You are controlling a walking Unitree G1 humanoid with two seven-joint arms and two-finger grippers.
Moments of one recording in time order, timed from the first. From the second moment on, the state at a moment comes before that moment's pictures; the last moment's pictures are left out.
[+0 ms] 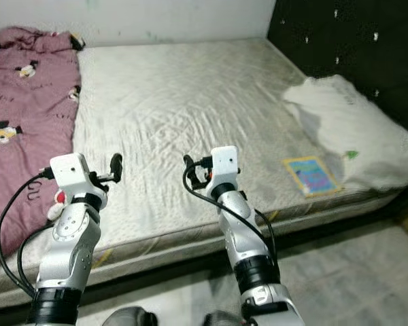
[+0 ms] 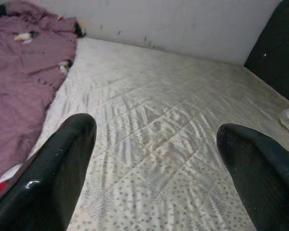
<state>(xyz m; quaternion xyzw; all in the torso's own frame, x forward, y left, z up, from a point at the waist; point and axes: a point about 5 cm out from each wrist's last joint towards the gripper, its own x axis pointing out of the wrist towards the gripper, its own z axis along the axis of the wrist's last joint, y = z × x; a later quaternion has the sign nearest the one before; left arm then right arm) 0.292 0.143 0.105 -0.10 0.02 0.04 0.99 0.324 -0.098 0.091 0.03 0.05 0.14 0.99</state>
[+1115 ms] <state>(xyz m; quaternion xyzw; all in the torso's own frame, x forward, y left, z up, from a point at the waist) 0.290 0.136 0.111 -0.12 0.00 -0.02 0.99 0.324 -0.100 0.087 0.02 0.05 0.14 0.99</state>
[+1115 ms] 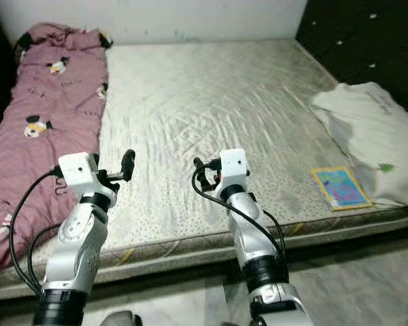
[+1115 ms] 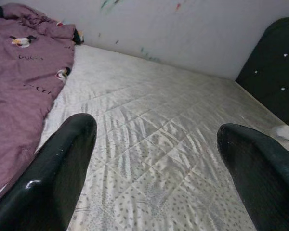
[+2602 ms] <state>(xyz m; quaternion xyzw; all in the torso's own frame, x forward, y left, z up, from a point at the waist) 0.296 0.131 0.114 -0.12 0.00 -0.01 0.99 0.327 -0.104 0.084 0.03 0.06 0.12 0.99</state>
